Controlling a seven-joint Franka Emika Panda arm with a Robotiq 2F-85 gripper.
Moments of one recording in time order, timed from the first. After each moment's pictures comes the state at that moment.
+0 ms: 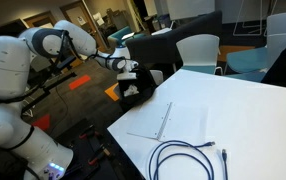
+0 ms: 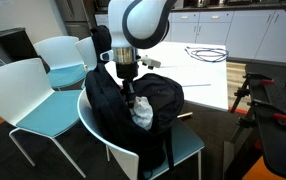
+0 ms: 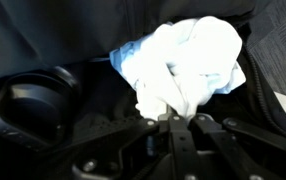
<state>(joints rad) 0.04 0.77 0.28 -1.77 0.04 2.53 -0.59</state>
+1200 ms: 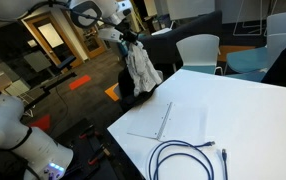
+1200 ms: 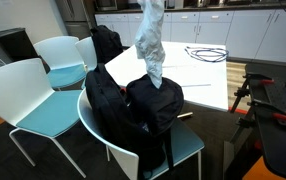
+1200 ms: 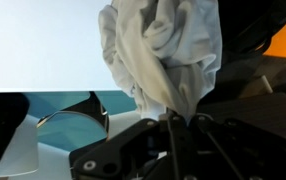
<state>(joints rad) -0.16 -0.01 0.05 -2.08 0.52 2.44 -0.63</state>
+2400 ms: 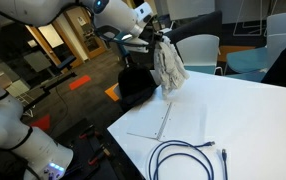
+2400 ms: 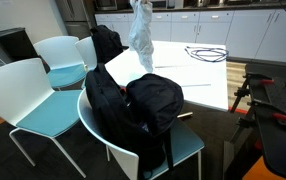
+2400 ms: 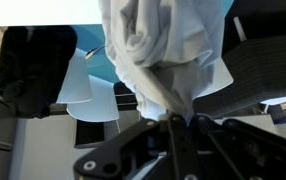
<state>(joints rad) -0.10 0.22 -0.06 -1.96 1.06 2.85 -1.16</state>
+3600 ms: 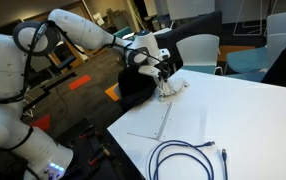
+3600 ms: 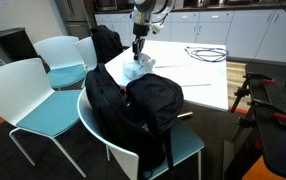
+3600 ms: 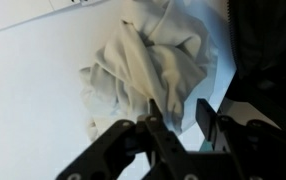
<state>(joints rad) -0.07 0.72 -0.03 -1.65 0.29 2.55 -0.50</state>
